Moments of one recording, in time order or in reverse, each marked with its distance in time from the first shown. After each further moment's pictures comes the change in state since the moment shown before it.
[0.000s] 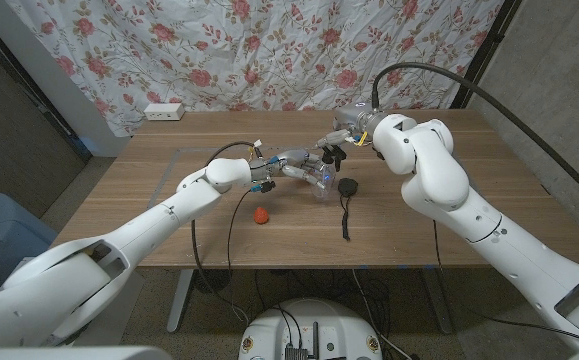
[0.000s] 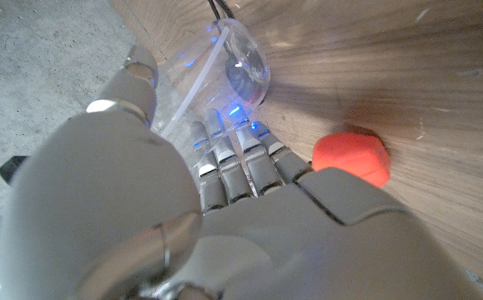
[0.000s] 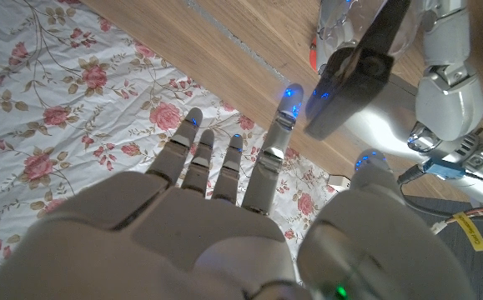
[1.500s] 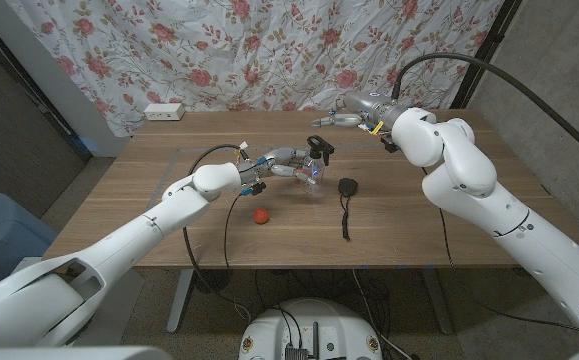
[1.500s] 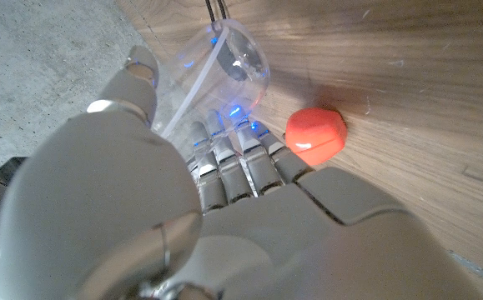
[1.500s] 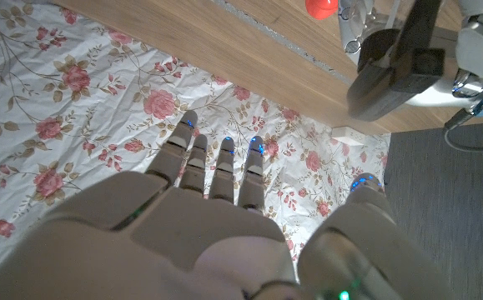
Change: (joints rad) left arm 0.118 0.095 -0.079 -0.172 -0.020 0.075 0.131; left_hand 0.000 0.000 0.000 0.000 -0.004 0.001 0.001 0.000 -0.005 -0.007 -0.007 -0.031 -0.019 -0.013 0.002 -0.006 -0.012 0.000 0.000 0.000 0.000; right arm -0.042 -0.080 0.119 -0.006 0.369 -0.014 -0.265; right_hand -0.168 0.047 -0.046 0.026 0.001 -0.618 0.045 -0.293 -0.018 -0.092 0.070 0.000 -0.003 -0.064 0.030 -0.063 -0.012 -0.055 -0.002 0.000 -0.002
